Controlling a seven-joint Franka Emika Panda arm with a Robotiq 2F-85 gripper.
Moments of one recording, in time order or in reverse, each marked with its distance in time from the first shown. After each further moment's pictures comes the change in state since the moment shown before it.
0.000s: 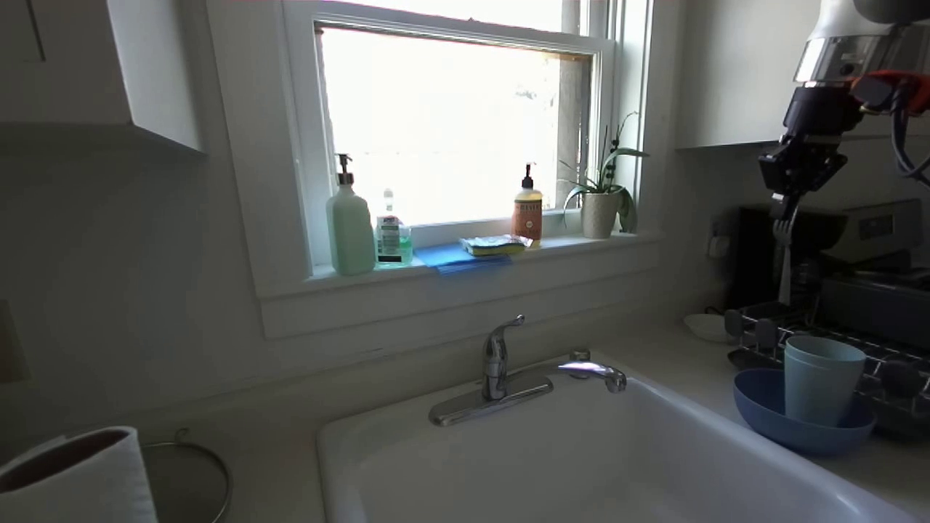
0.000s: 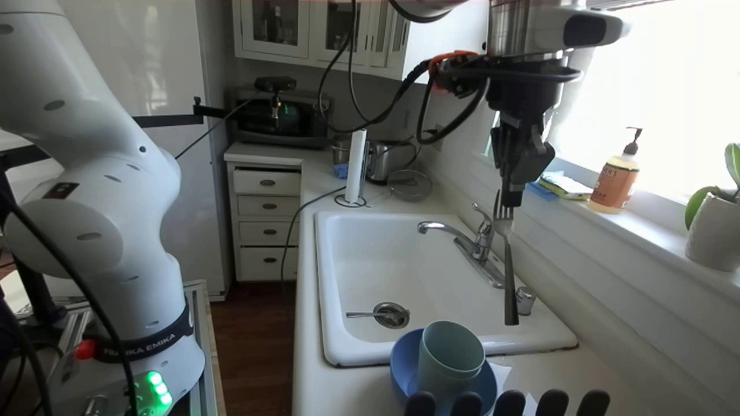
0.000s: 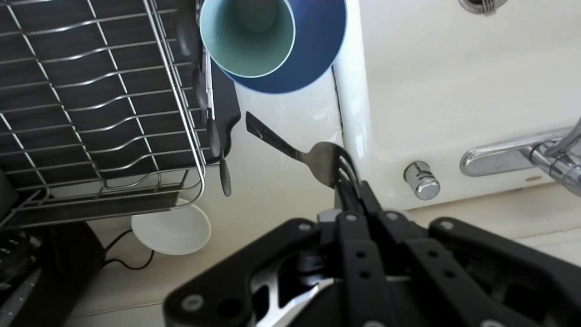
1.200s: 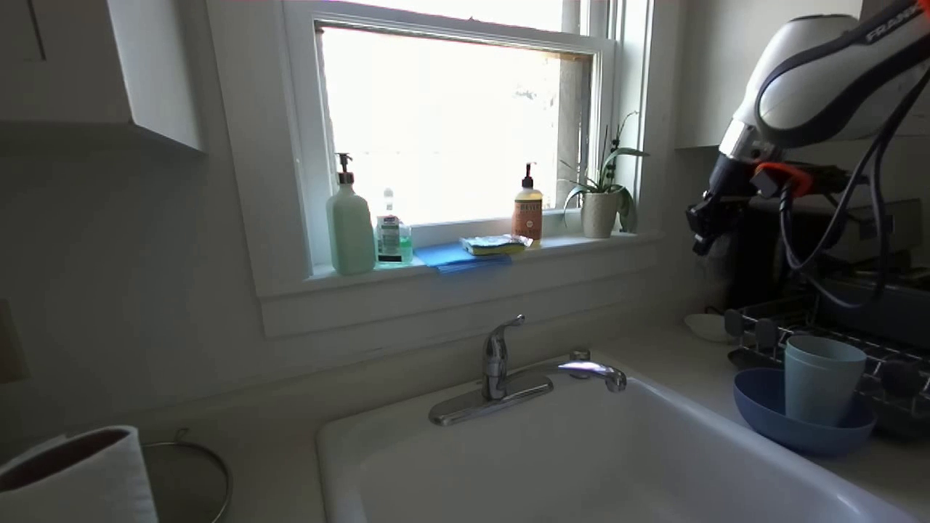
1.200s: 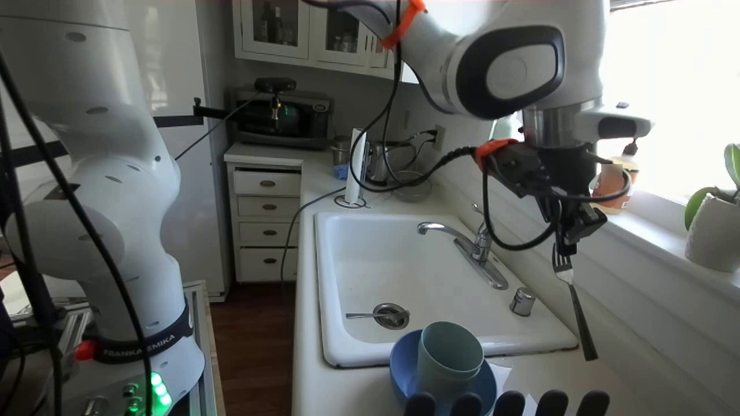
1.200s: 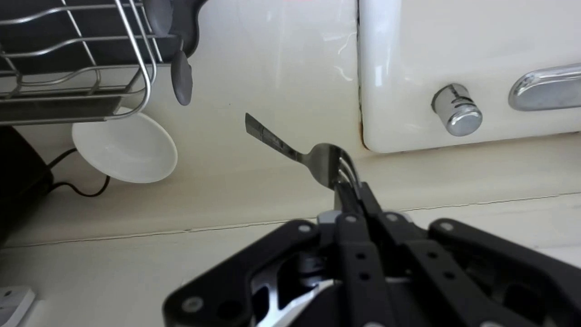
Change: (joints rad) arm 0.008 0.292 -0.003 0.031 0.008 0.448 -0.038
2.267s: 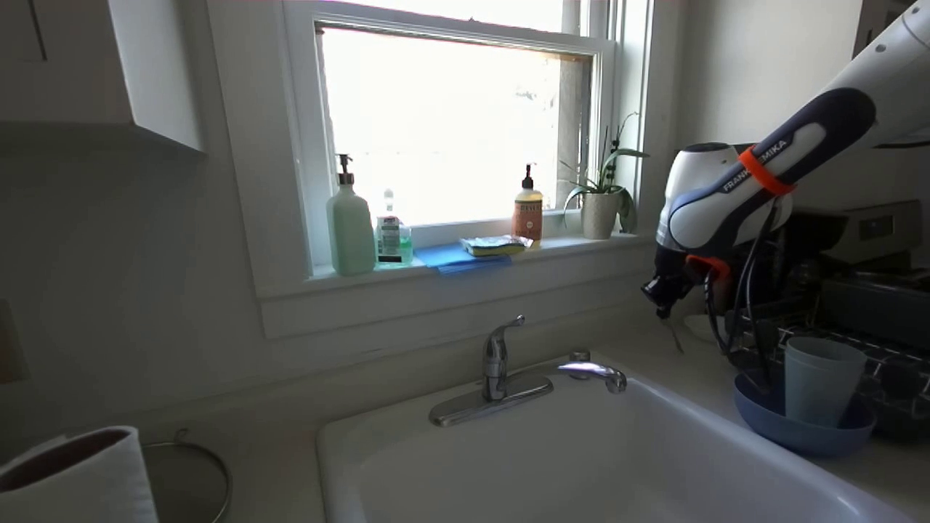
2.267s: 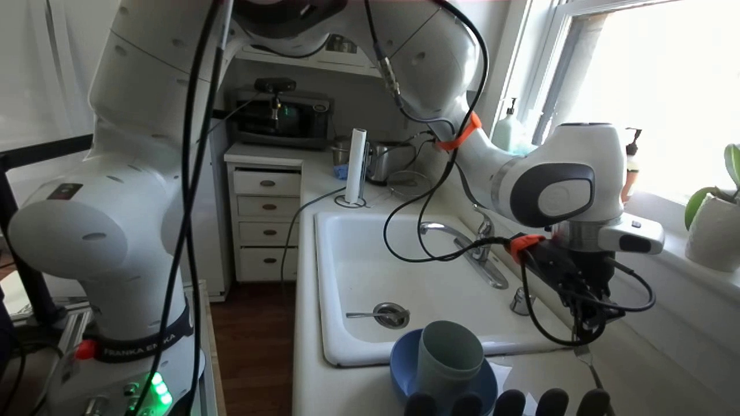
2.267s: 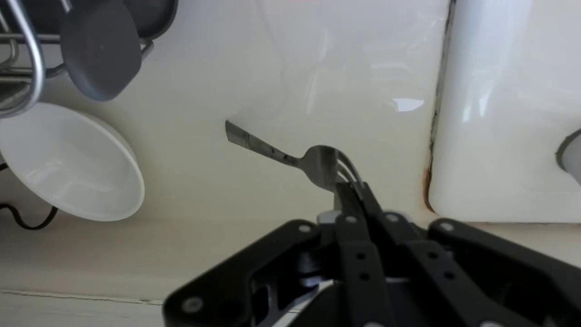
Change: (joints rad) arm 0.020 0.476 -0.034 0.279 -0.040 0.083 0.004
